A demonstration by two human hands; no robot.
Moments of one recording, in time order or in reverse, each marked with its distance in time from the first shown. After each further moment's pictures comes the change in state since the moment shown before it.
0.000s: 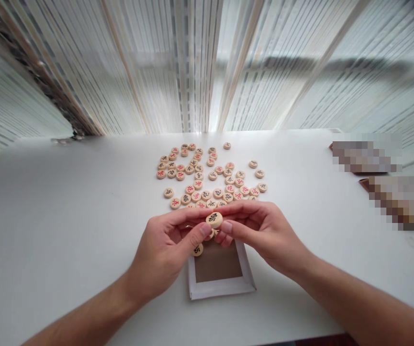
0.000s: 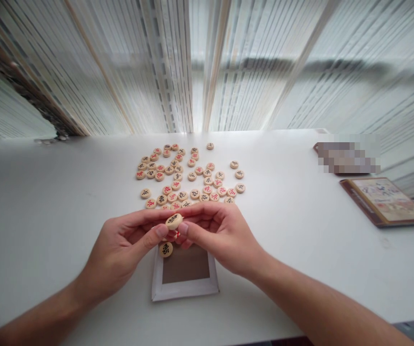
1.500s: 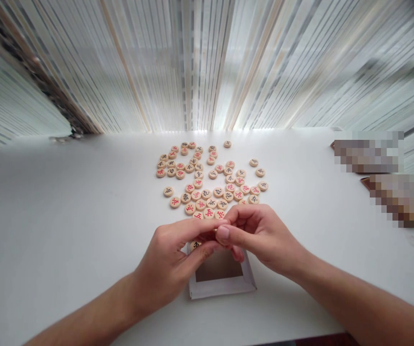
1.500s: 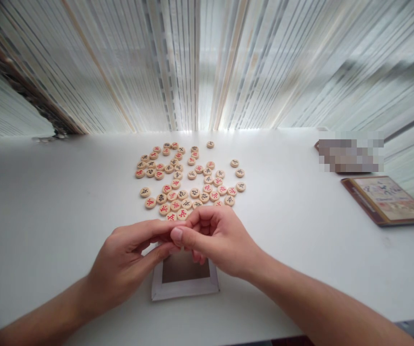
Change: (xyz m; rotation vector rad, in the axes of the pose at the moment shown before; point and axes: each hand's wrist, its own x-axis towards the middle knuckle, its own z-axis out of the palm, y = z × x) left_hand -0.005 -0.009 -0.003 0.318 -0.166 0.267; right_hand -0.002 0.000 0.001 -0.037 -0.008 0.168
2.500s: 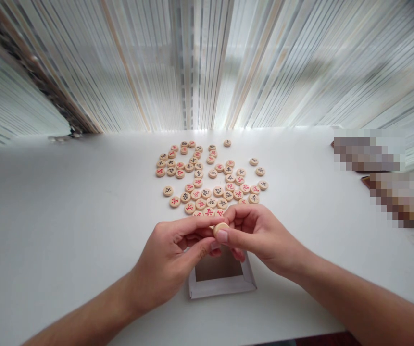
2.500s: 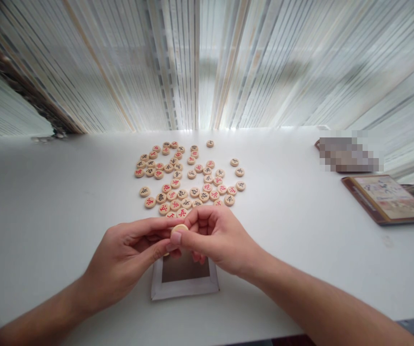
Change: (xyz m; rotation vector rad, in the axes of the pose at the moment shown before) left_hand 0.001 0.005 0.003 -0.333 0.018 -0.247; right_hand 0.002 0.002 -0.001 0.082 -0.028 0.059
